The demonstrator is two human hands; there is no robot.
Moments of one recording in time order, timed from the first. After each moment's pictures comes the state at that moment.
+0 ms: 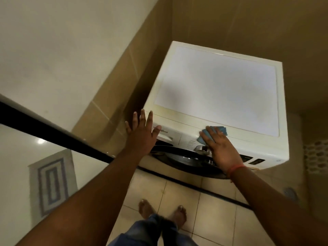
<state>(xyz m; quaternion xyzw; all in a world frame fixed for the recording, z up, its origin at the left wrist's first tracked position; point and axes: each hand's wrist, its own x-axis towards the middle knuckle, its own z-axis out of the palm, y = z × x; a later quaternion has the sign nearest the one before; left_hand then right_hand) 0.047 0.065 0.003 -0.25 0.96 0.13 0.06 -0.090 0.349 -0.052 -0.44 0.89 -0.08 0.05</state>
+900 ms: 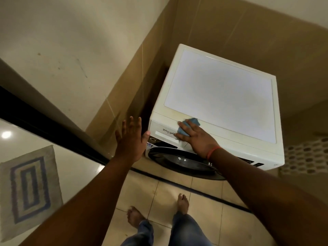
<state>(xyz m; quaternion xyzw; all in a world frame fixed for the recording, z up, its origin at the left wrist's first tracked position) 0.098 -0.006 -0.026 -0.30 0.93 0.23 0.04 -0.083 0.220 -0.033 -0.57 0.82 0.07 0.08</state>
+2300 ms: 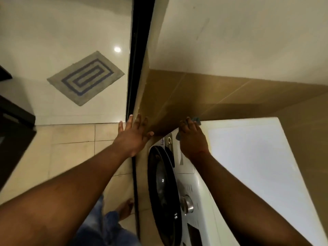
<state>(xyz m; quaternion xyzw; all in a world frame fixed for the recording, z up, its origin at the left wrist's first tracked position) 0.141 0.106 -0.066 -0.62 0.73 0.28 0.02 -0.096 0.091 -0.020 -0.82 0.54 0.16 -0.03</state>
